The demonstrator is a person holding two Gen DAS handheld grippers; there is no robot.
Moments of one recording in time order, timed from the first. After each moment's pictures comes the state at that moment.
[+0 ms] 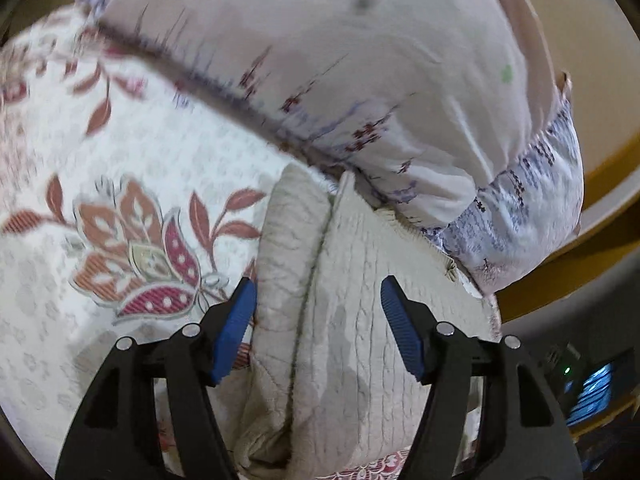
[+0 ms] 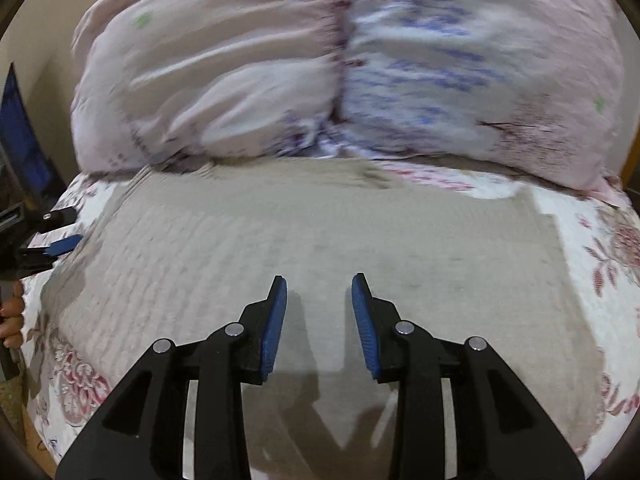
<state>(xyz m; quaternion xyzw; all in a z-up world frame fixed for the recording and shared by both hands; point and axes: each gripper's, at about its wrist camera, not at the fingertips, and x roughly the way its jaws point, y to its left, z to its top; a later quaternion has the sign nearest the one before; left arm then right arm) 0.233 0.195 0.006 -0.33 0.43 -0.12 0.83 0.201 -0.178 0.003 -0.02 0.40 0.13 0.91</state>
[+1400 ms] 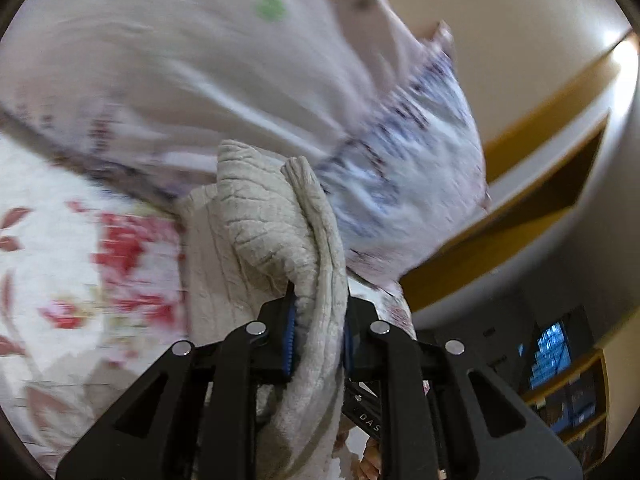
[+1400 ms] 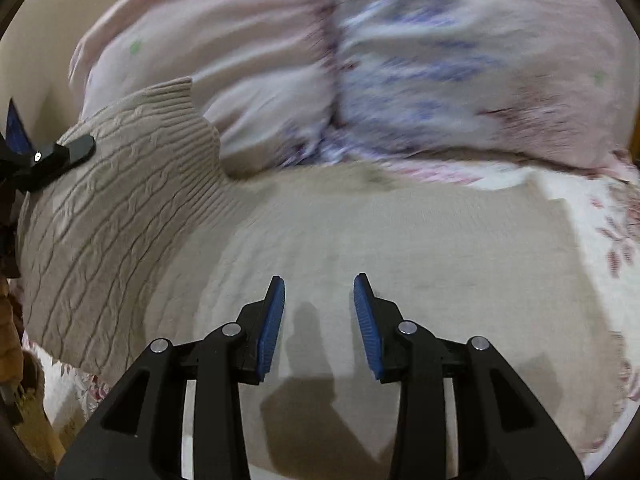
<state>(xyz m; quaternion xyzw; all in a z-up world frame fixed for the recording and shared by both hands) 0.253 0.067 0.107 -0.33 0.37 -0.29 0.82 0.198 -0.213 0.020 0.04 0.39 0.10 0.91</state>
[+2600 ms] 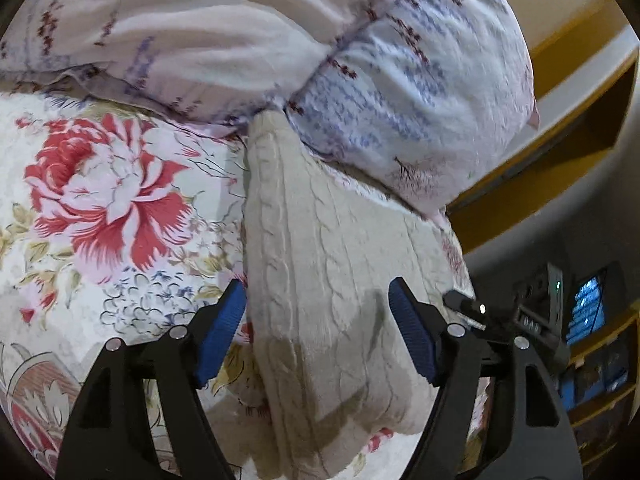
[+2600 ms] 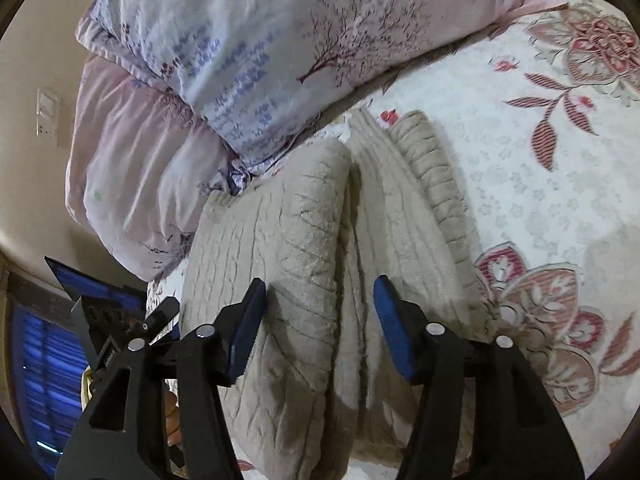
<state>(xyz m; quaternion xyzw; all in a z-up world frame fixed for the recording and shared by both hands) 0.246 -0.021 0.029 -0.24 0.45 -0.26 0.82 0.216 -0.357 0.013 0.30 0.48 0.13 0.81</state>
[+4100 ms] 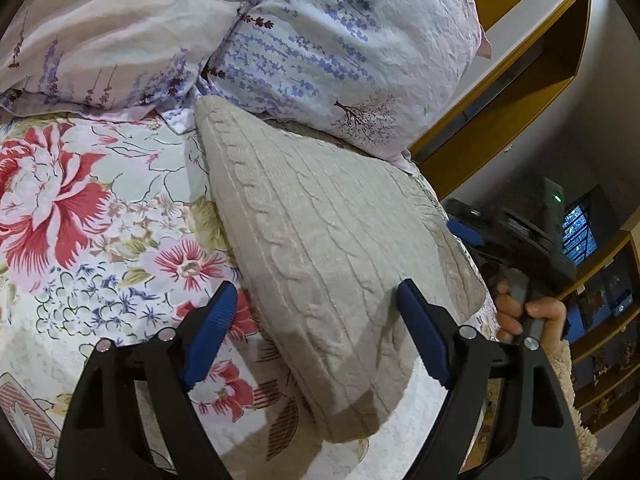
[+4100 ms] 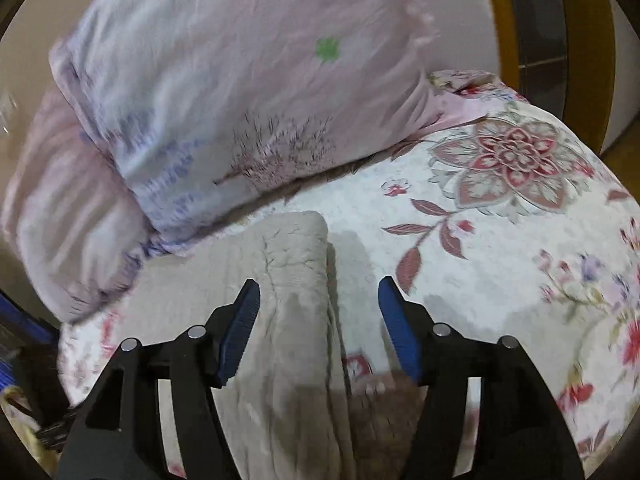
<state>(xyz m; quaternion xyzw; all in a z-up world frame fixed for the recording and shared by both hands) 0.234 -0.061 0.020 -0.17 0.45 -0.36 0.80 0.199 -0.417 0.046 0.23 0.38 0.00 0.90</state>
